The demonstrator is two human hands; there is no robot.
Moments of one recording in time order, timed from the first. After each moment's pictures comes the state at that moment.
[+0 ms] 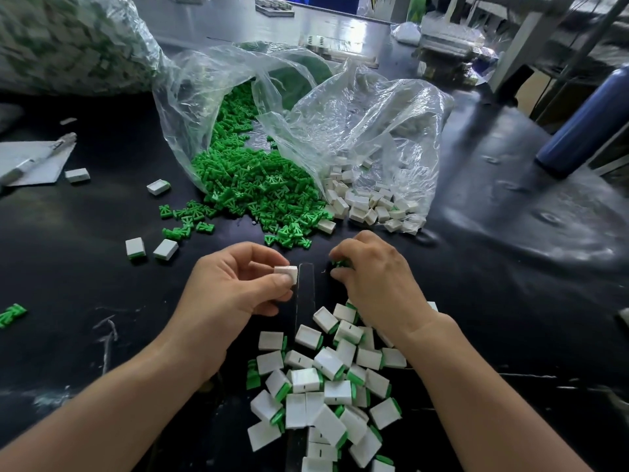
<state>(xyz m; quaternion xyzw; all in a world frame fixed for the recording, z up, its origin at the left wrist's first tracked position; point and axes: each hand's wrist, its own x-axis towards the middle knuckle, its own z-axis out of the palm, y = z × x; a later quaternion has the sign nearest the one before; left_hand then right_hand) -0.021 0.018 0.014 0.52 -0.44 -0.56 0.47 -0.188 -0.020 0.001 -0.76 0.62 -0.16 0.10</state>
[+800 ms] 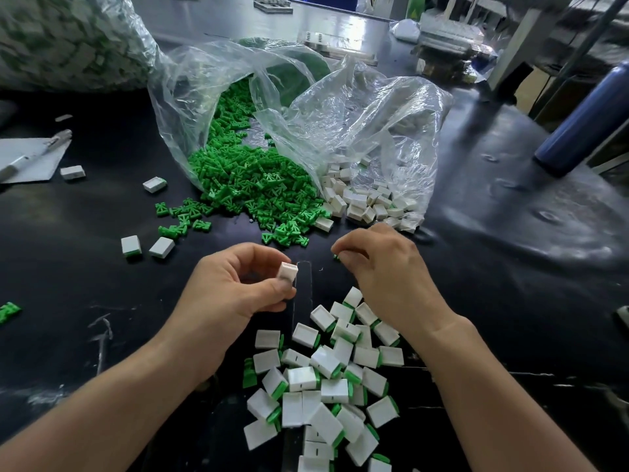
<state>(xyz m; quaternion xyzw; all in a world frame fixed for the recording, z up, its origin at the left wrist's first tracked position) -0.023 0.019 0.014 0.50 -0.45 -0.57 0.47 -0.196 -0.010 0.015 -0.74 0.60 -0.27 0.15</state>
